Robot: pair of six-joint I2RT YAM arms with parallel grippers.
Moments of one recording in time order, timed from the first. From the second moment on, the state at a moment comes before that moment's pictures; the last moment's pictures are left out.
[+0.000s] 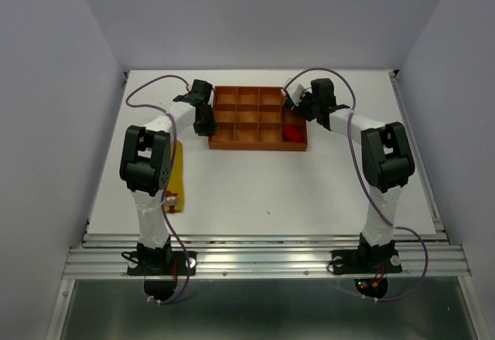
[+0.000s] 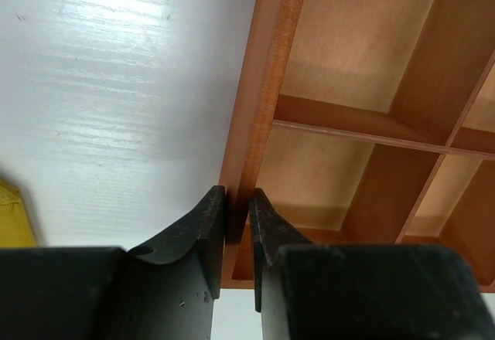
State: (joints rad) left arm -0.27 2.00 1.50 -0.57 -0.05 -0.49; right arm 0.27 2.03 1.41 -0.01 -0.15 -0.74
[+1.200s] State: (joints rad) left arm -0.28 2.01 1.51 -0.57 -0.07 -0.45; right arm 0.34 2.06 1.47 -0.23 -0.13 -0.61
